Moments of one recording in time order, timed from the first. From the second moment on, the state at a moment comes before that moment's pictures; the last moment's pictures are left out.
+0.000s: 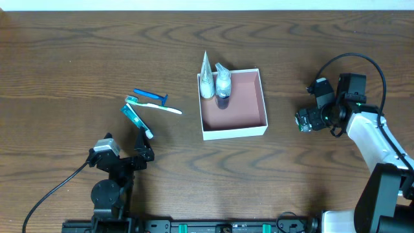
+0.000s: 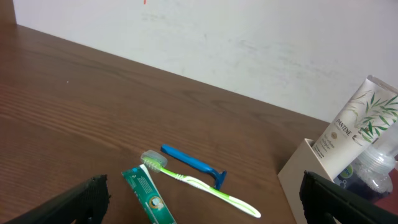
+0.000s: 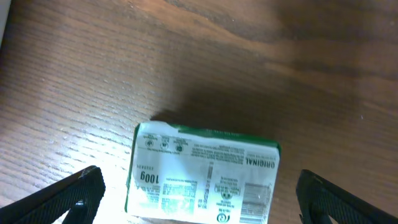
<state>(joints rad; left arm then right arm) -0.04 0.01 0.03 -0.12 -0.06 -0.33 -0.15 1.59 0.90 -0.49 -0.16 -0.44</state>
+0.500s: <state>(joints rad) -0.04 0.01 0.03 -0.12 -0.06 -0.33 -0.15 1.76 0.90 -0.40 -0.19 -0.47</state>
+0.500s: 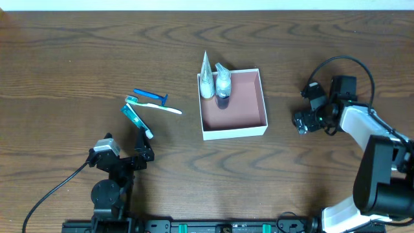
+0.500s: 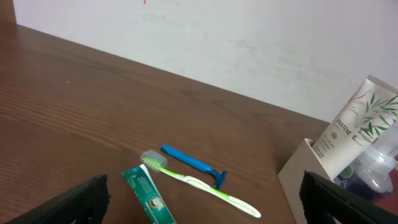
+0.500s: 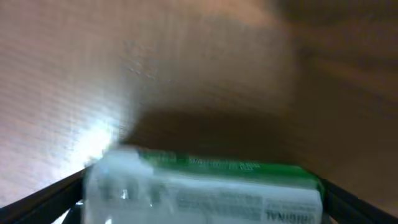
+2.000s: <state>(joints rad) -0.04 0.01 0.03 -0.12 -0.06 -0.33 -0.15 1.75 0.95 -0.61 -0.18 -0.11</state>
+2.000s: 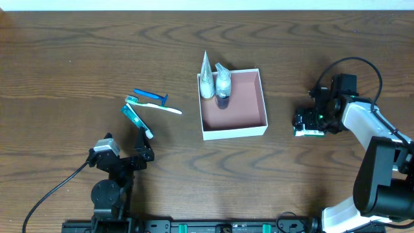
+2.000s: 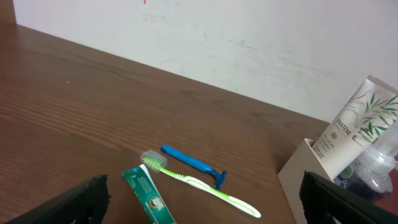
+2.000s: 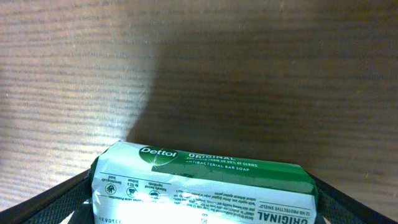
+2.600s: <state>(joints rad) -0.04 0.01 0.03 -0.12 -0.06 -0.33 -0.15 1.75 0.95 -0.65 -0.18 -0.09</state>
